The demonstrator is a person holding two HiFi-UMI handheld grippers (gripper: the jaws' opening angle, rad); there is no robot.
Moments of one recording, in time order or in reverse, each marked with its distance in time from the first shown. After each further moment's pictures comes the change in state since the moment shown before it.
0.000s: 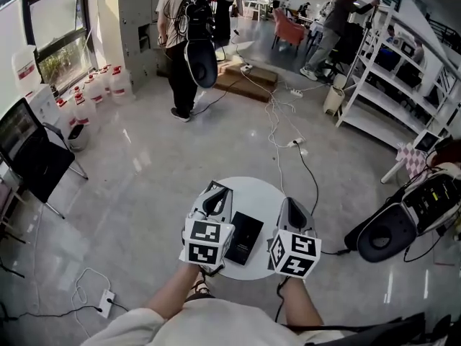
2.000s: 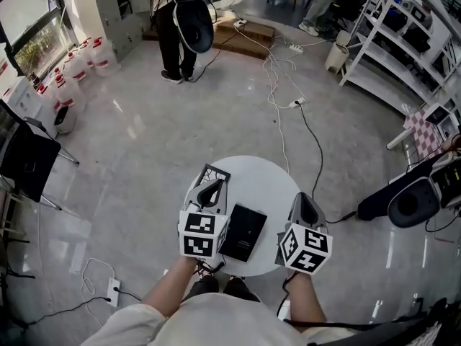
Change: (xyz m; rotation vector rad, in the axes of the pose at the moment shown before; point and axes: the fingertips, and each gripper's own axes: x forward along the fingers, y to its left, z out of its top) left arm 0.077 0.029 -0.075 -0.072 0.191 -0.037; right arm 0.058 -0.053 -0.069 0.085 0.182 -0.130
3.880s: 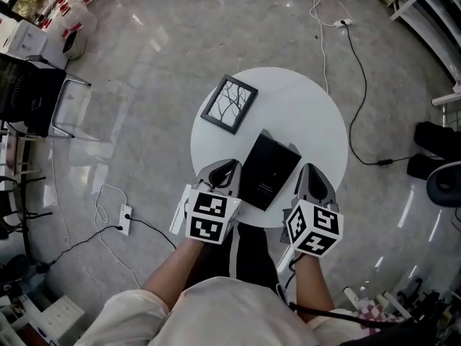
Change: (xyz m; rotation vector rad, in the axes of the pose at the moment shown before) left arm -0.022 -0.024 -0.187 -0.100 0.373 -0.007; right arm 0.008 0.025 -0.159 0.024 0.306 0.124
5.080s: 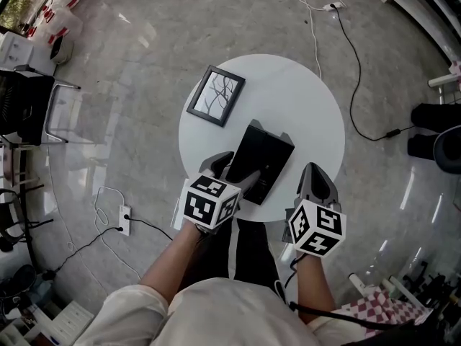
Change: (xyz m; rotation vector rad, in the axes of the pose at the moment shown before) left arm 0.037 -0.043 -0.026 -0.077 0.142 -0.295; right arm -0.010 -0.030 -0.022 0.039 0.034 -0.066
